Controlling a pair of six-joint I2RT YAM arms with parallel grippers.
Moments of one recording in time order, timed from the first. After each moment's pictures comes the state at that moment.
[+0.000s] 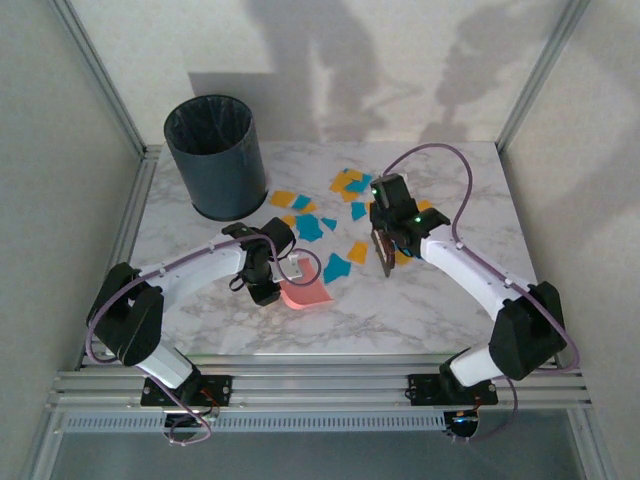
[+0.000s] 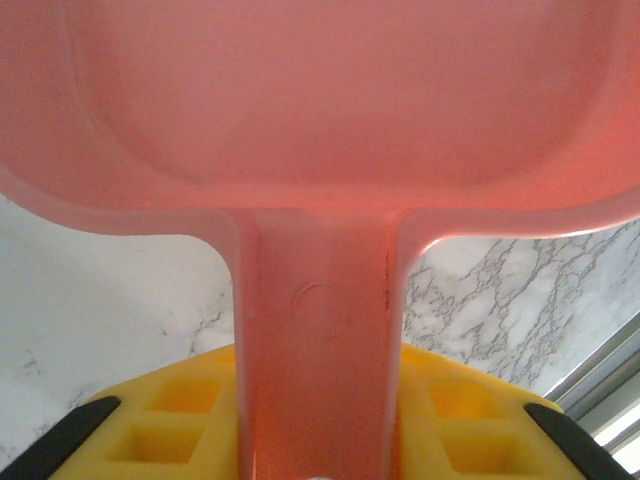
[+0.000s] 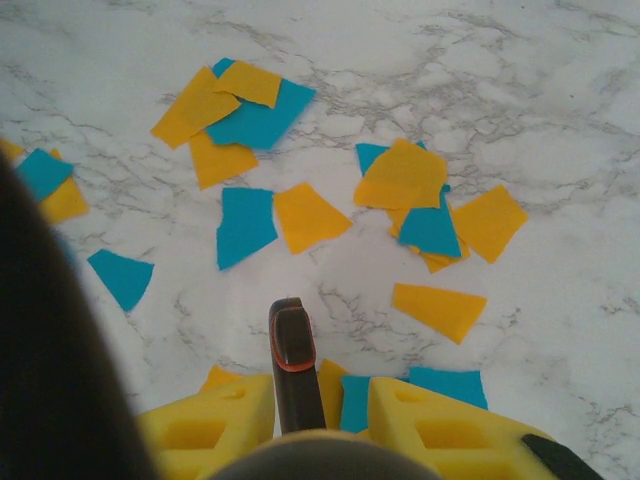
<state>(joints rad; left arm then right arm) -0.63 1.57 1.09 -1.03 0.02 0.41 0.57 1.46 1.17 -0.52 0.41 0.31</state>
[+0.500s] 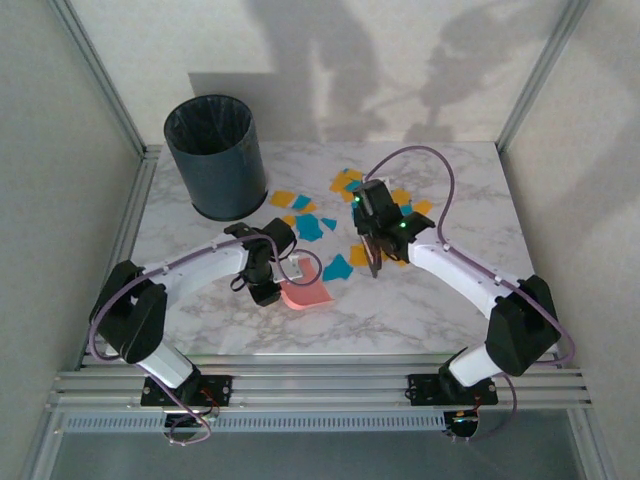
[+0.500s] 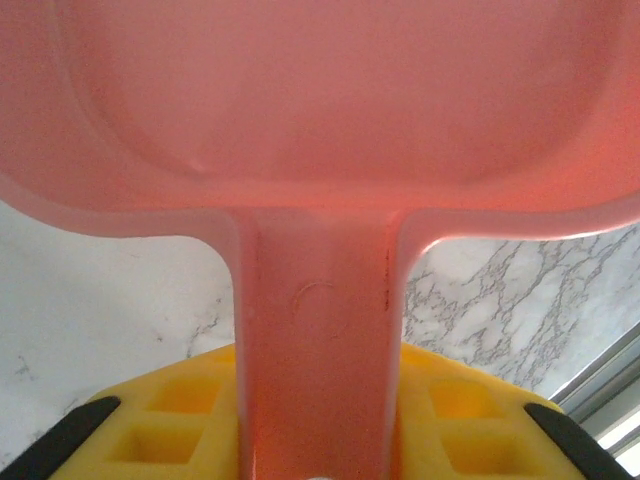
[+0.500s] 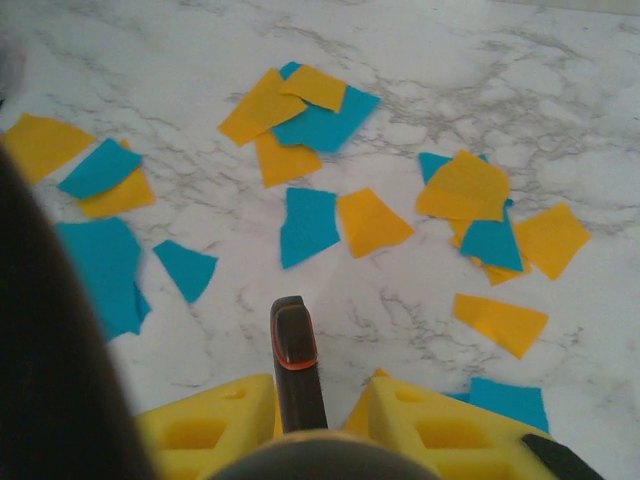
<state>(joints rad) -0.63 1.59 1.09 -1.03 0.02 0.41 0.68 1.49 1.18 -0.47 0.42 0.32</state>
